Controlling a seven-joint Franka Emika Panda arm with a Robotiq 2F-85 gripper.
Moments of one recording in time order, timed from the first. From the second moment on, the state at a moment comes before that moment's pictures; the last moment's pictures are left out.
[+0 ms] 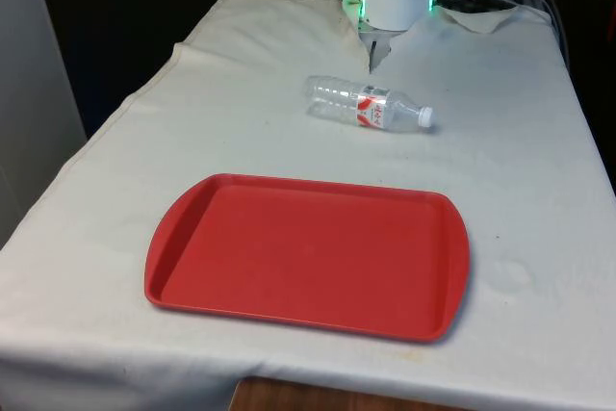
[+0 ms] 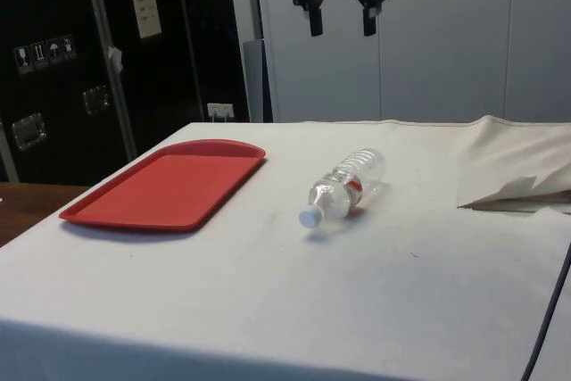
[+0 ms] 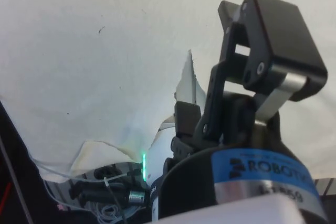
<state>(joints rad) 0.11 -0.39 -0.18 -2.49 -0.10 2.10 -1.21</state>
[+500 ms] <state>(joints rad) 0.11 -0.39 -0.18 -2.50 -0.10 2.10 -1.33</state>
